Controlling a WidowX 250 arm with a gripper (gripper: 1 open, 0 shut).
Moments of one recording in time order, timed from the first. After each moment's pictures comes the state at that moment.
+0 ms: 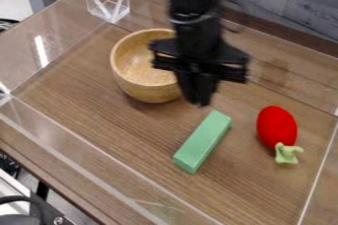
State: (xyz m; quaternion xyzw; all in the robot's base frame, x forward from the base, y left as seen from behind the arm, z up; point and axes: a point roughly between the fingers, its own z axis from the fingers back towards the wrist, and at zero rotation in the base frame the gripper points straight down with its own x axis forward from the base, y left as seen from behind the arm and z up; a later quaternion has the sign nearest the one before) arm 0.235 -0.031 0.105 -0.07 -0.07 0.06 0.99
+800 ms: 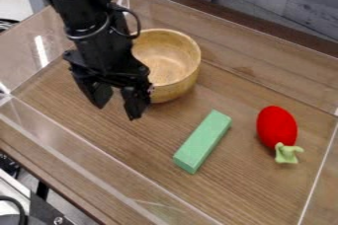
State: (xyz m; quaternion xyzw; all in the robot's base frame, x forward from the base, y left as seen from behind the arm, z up) arm 0.194 0.039 0.086 -0.06 -0.07 0.06 0.99
